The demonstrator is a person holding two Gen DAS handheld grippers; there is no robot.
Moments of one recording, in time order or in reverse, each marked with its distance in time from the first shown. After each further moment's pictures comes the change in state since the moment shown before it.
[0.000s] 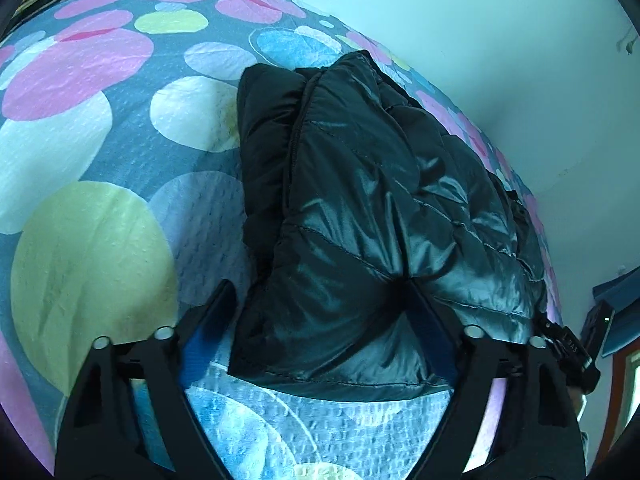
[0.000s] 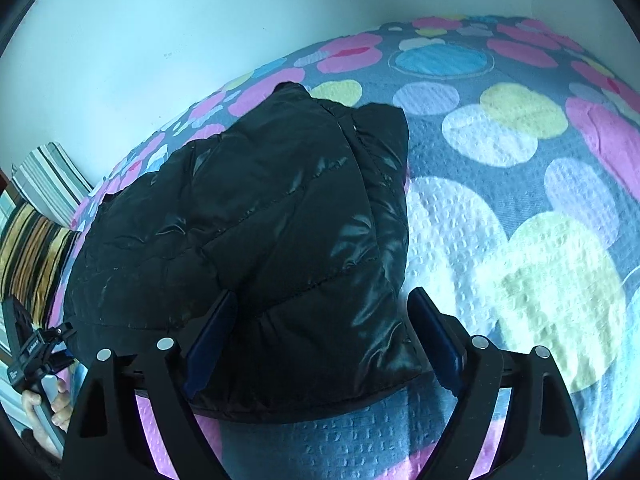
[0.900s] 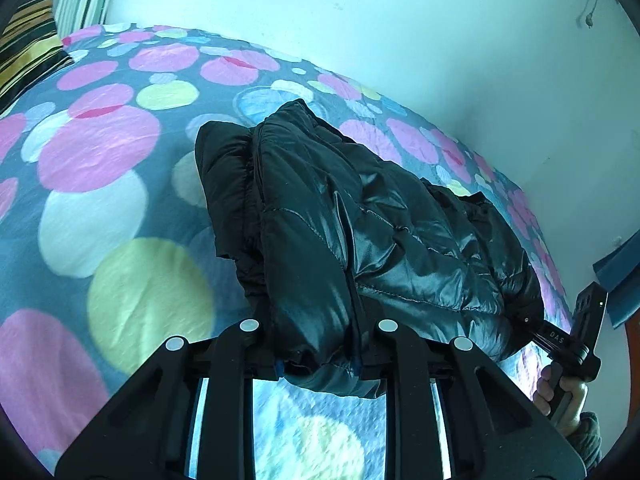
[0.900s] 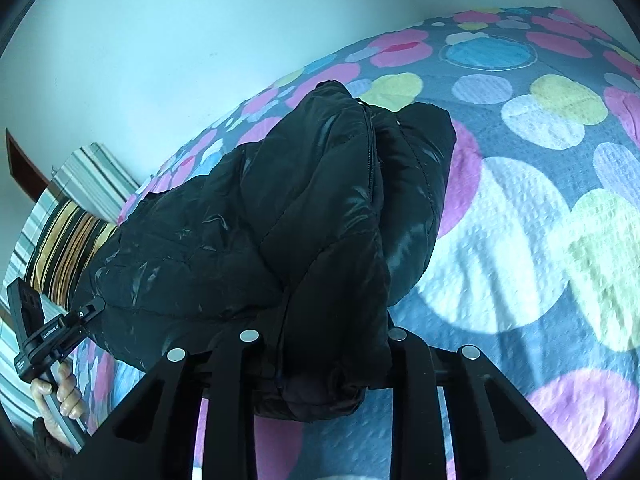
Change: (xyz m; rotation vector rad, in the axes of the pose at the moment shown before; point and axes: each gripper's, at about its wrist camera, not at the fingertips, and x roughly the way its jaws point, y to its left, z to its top) left arm -0.074 -0.016 -0.005 0.133 -0.120 0.041; right arm -0.011 0.036 -0.020 -0.022 0.006 0.177
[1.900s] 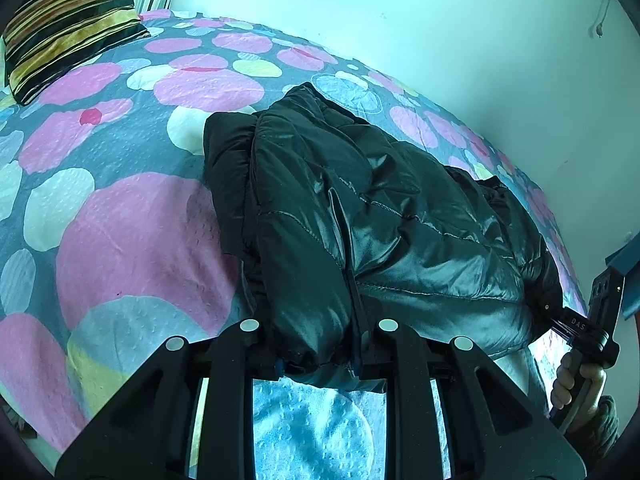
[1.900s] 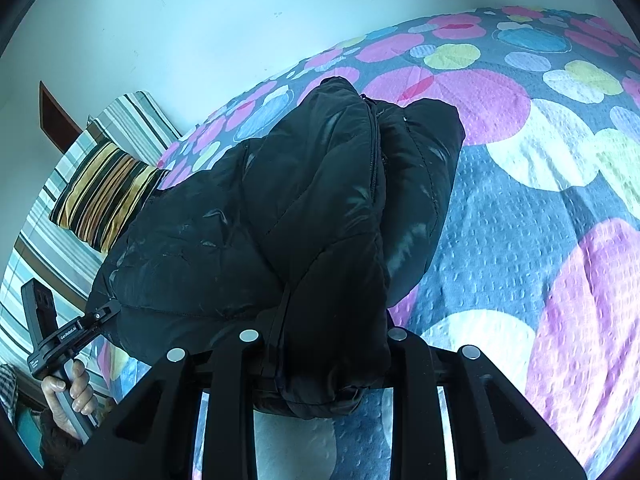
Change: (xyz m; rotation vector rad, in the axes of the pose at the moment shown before) left arm -0.085 0.057 -0.086 -0.061 -0.021 0.095; right arm -0.026 0.050 -0.080 -0.106 0.077 0.089
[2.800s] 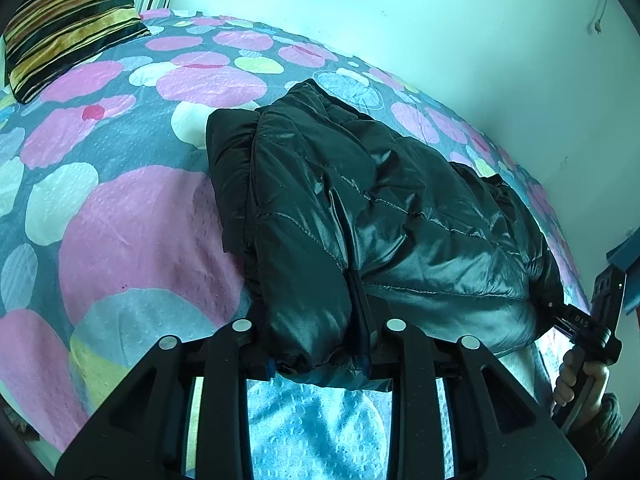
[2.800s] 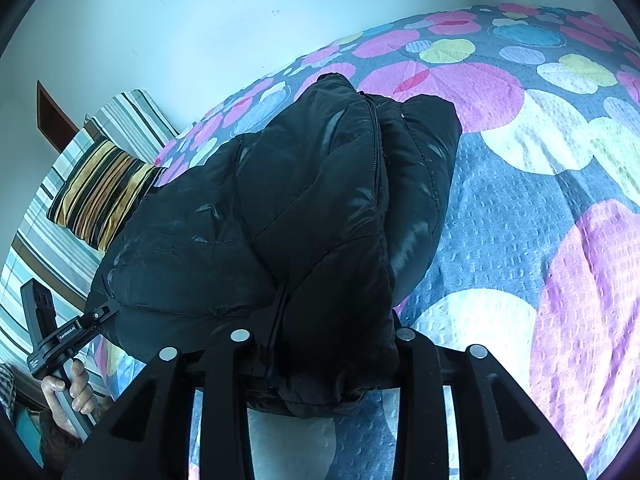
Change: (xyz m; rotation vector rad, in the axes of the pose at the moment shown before) left arm 0.000 0.004 -0.006 0.010 0.005 0.006; right arm 0.000 -0.003 -0.007 0.005 0.001 -0.014
